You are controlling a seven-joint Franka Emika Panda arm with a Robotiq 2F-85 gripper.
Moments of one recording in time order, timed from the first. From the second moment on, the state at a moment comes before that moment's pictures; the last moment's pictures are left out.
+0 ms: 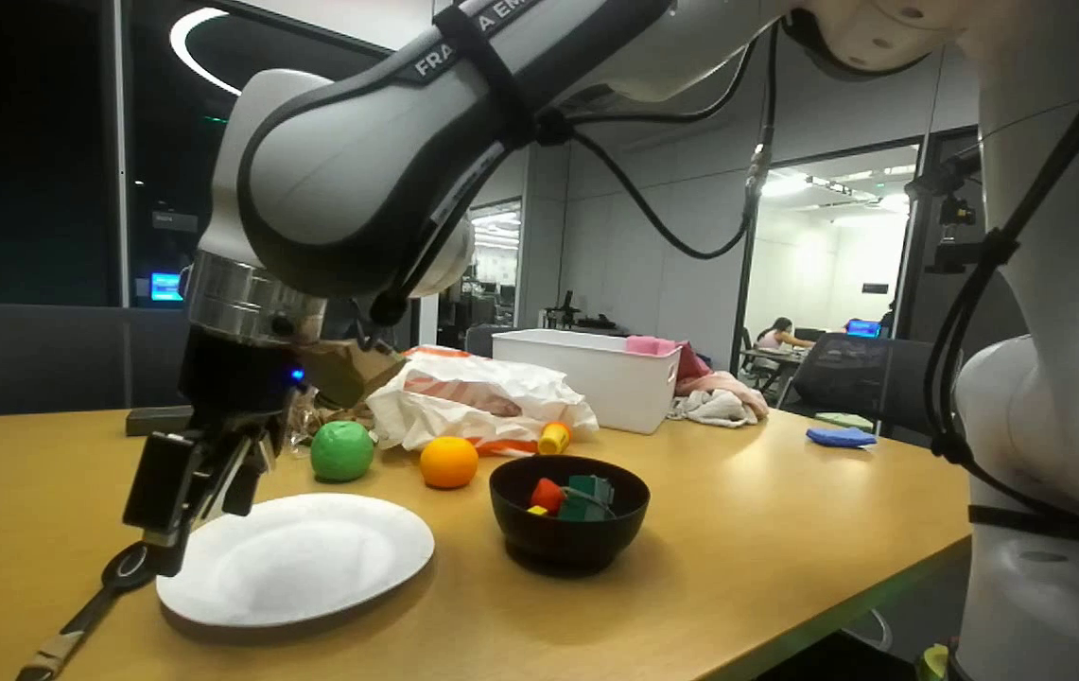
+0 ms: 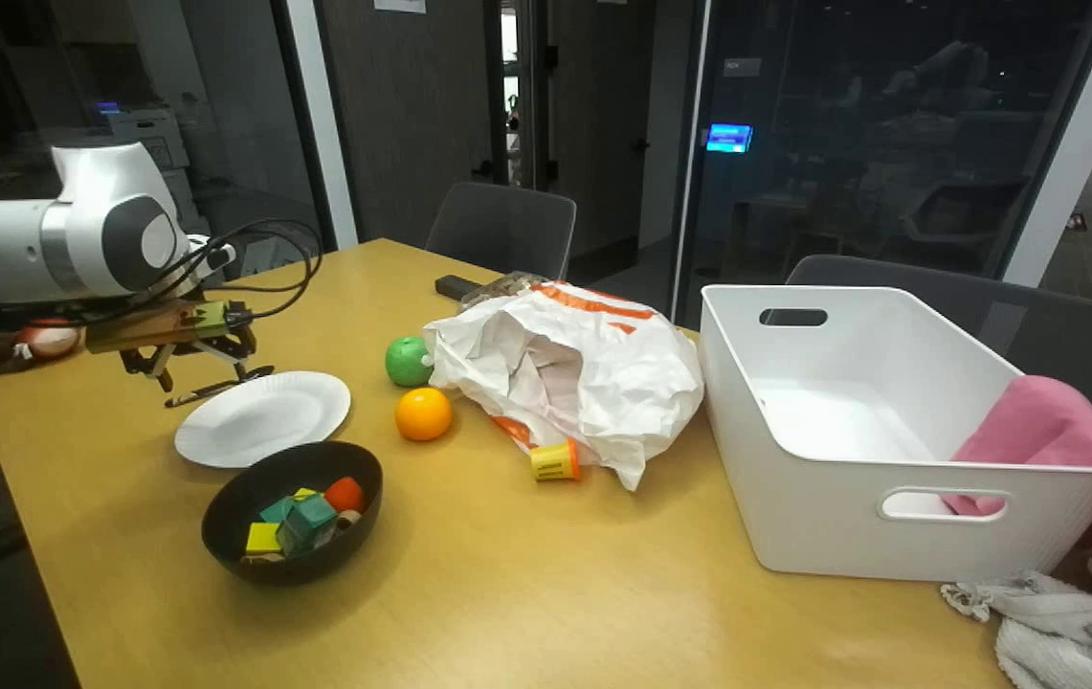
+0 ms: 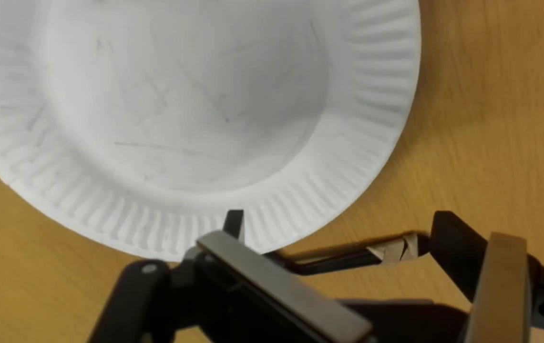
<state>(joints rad) 0.33 0.20 0.27 -2.12 -0.05 2.54 -0.12</state>
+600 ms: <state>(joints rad) 0.38 0.24 0.26 -2.07 -0.18 2.50 0.13</state>
